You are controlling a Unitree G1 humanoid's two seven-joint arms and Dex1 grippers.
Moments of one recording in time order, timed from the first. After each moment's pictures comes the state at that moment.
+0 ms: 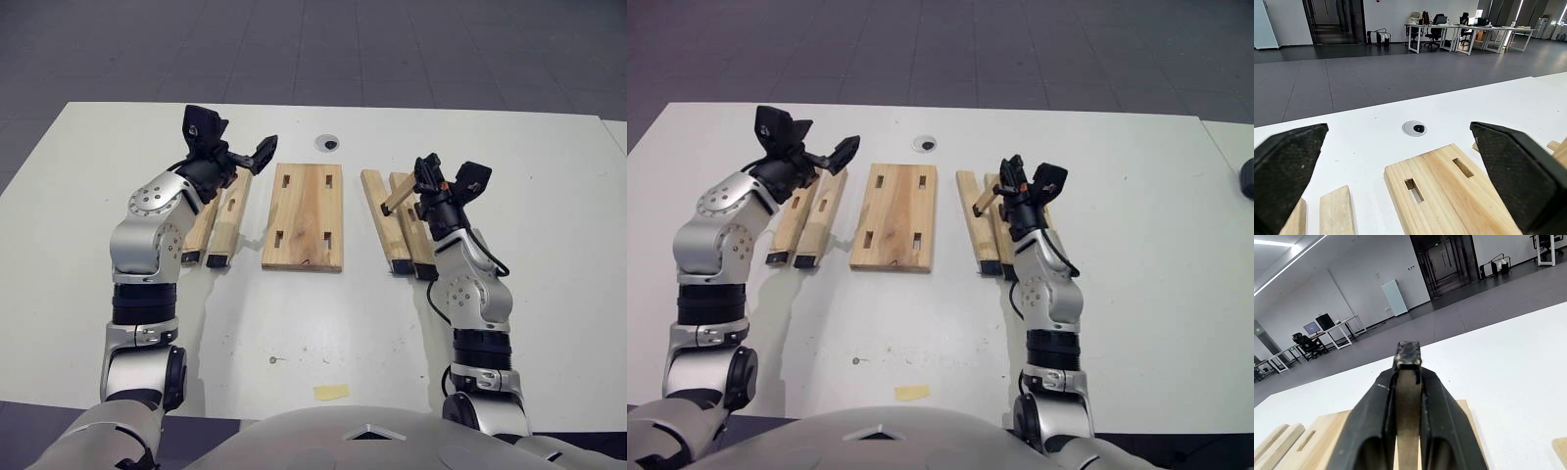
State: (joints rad) left arm -0.46 0.36 0.09 -0.01 -0.36 0.53 -0.42; right arm -0.22 -0.05 -0.19 -0.03 0.52 0.28 0.12
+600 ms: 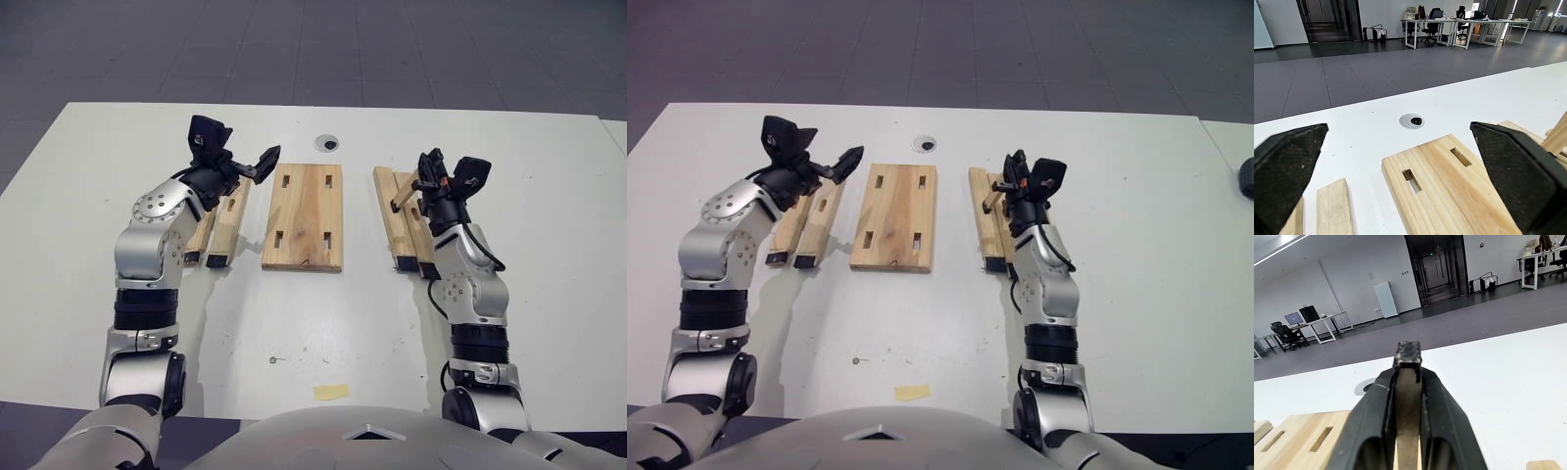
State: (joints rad) left arm -0.43 0.37 0.07 -0.01 -0.34 0.50 -0.44; right arm -0.23 -0.06 -0.10 0.03 0.31 0.18 0.09
